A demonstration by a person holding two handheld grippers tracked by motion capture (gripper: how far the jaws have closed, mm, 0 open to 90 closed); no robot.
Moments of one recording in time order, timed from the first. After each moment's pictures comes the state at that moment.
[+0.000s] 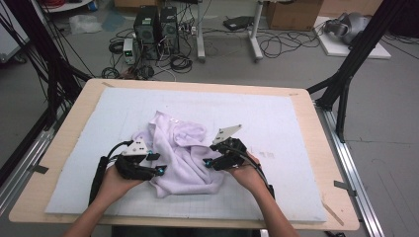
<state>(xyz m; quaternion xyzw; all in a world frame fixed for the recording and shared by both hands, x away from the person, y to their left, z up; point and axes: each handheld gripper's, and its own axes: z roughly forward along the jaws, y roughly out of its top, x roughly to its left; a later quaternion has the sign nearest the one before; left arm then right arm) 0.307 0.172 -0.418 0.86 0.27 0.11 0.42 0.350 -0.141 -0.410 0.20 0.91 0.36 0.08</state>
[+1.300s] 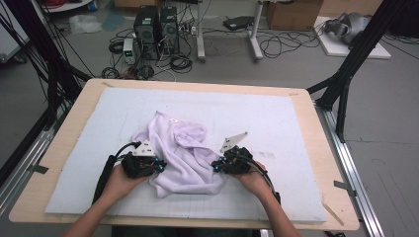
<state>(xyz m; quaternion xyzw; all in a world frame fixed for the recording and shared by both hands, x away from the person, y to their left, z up) 0.311 0.171 -0.432 0.88 0.26 0.12 0.39 0.340 -0.165 -0.432 0.20 0.91 0.36 0.03</state>
